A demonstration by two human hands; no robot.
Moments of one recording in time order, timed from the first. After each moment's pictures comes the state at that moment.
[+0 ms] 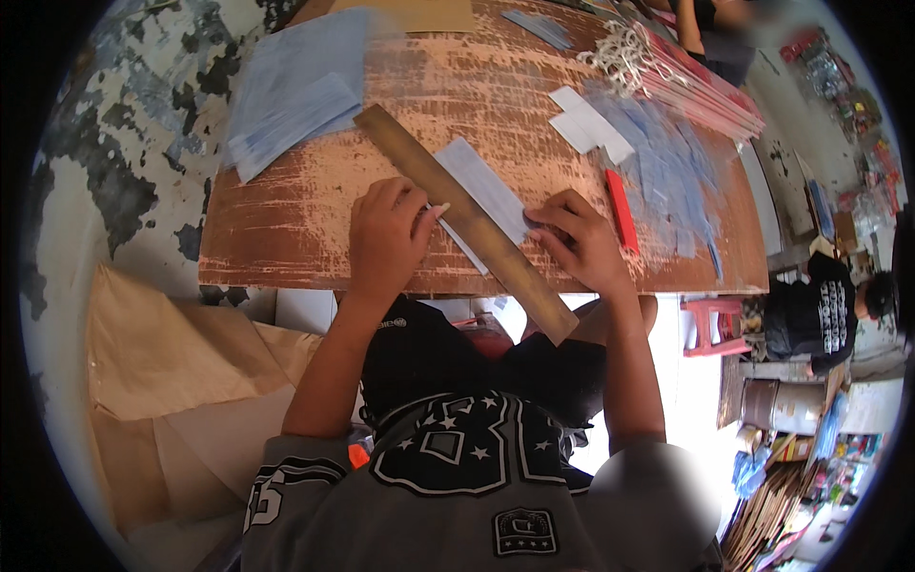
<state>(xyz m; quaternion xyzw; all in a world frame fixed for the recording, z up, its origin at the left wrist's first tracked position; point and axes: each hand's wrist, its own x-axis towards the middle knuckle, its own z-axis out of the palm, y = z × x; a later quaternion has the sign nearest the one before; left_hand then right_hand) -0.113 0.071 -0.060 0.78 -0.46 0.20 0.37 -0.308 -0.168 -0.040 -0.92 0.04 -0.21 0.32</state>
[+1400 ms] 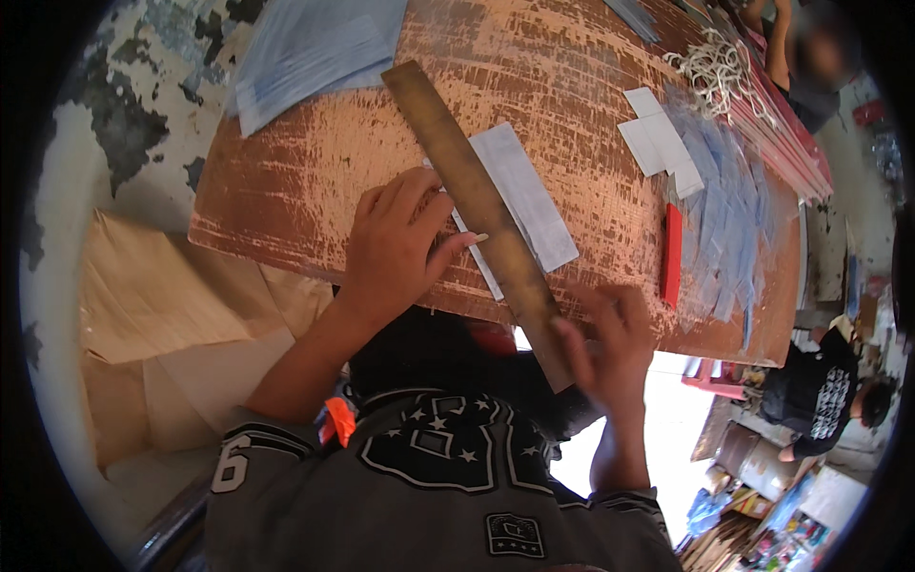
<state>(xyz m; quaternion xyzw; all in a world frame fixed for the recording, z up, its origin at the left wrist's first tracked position) -0.123 0.078 -0.051 0.82 -0.48 0.13 0.28 -0.353 -0.121 -0.022 -0.95 0.11 -0.19 0.22</state>
